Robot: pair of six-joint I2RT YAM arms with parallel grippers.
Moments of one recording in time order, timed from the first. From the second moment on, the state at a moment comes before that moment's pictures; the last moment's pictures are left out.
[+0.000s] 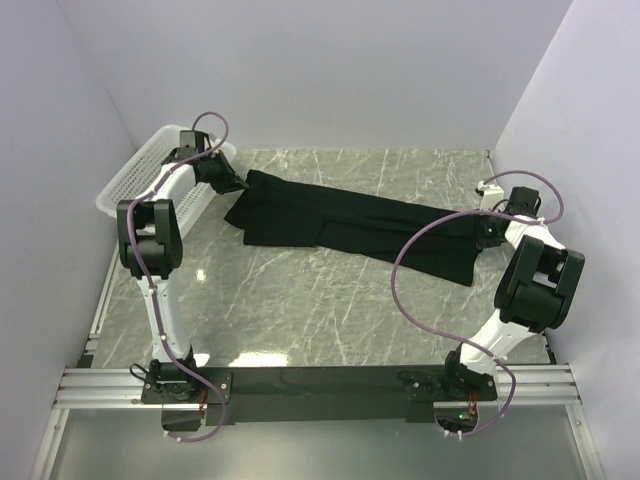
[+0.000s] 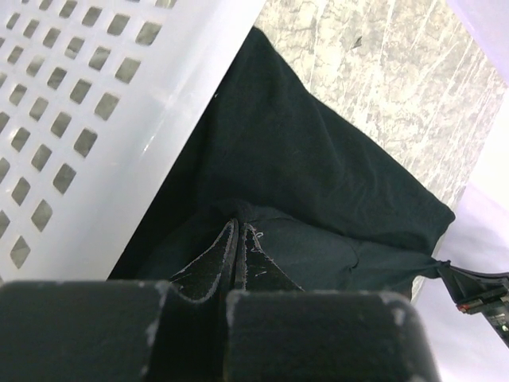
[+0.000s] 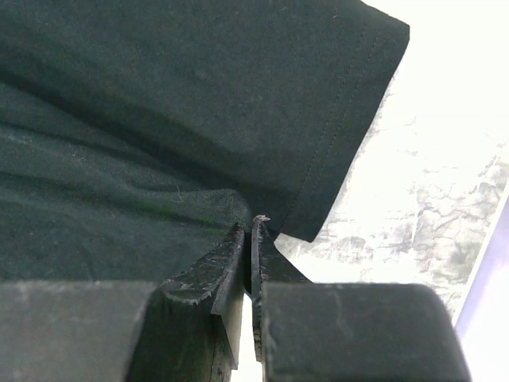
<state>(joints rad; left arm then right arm) 0.01 2.17 1.75 -0.44 0.48 -0.62 -0.43 1.72 1.07 -0.37 -0.35 -0.50</state>
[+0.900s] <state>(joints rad) -0.03 2.24 1.84 -0.44 0.42 -0.62 -0.44 1.71 1.06 -0.35 -0.33 -0.48</state>
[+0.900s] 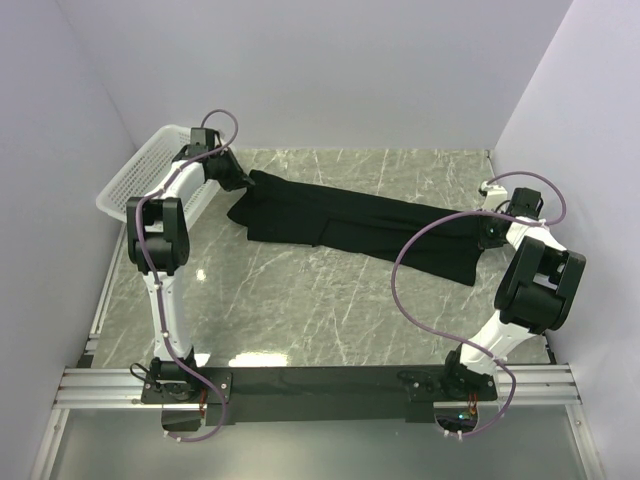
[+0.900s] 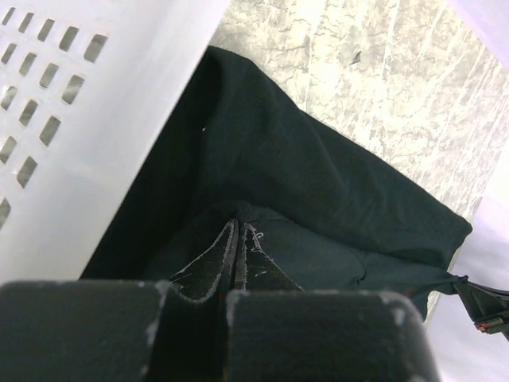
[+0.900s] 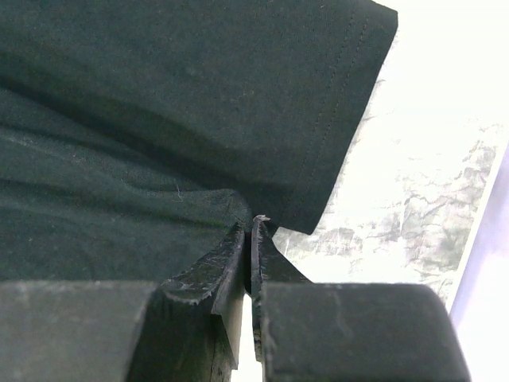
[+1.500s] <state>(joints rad) -0.04 2.24 1.94 -0.42 0.37 -0.62 -0.44 1.71 1.13 -0.31 -0.29 -0.38</state>
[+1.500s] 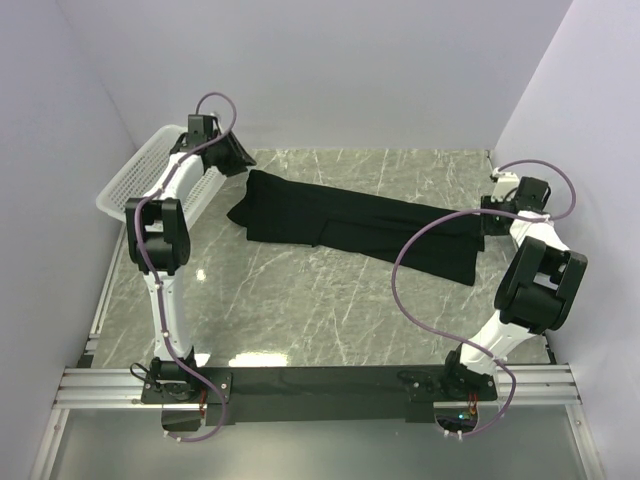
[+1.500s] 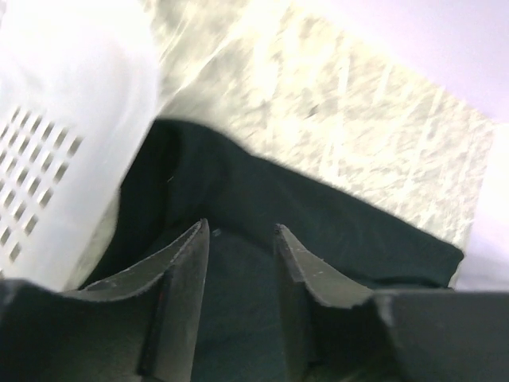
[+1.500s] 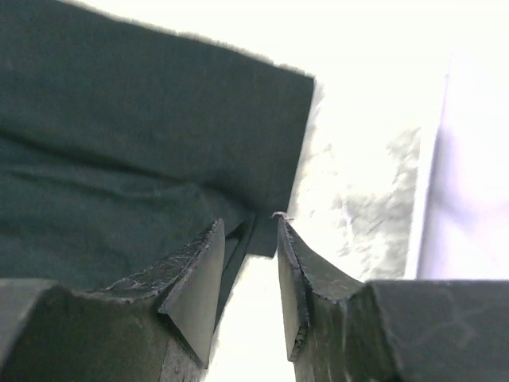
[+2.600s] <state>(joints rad) -0.07 1.81 1.13 -0.18 0.06 -0.48 -0.39 1.41 0.85 -0.59 -0.49 -0.81</state>
